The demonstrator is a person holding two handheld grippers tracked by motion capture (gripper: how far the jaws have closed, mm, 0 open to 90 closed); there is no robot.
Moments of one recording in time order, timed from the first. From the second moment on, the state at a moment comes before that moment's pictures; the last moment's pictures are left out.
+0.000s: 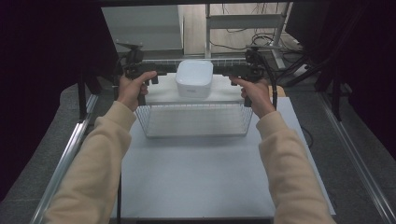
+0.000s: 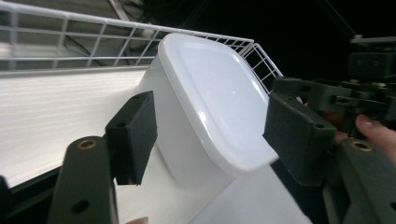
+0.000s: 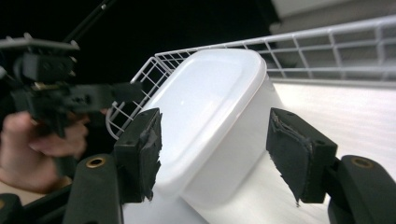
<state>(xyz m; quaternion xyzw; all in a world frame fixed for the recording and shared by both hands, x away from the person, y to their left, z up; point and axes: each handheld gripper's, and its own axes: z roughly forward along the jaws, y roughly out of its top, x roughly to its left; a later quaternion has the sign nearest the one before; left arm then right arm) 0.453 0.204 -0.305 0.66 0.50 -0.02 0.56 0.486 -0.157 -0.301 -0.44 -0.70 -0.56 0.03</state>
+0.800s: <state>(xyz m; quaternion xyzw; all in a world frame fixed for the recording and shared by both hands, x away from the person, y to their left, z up) 0.288 0.227 -0.405 0.74 0.45 0.09 0.50 0.330 -0.221 -0.385 -0.35 -0.77 -0.52 -0.10</state>
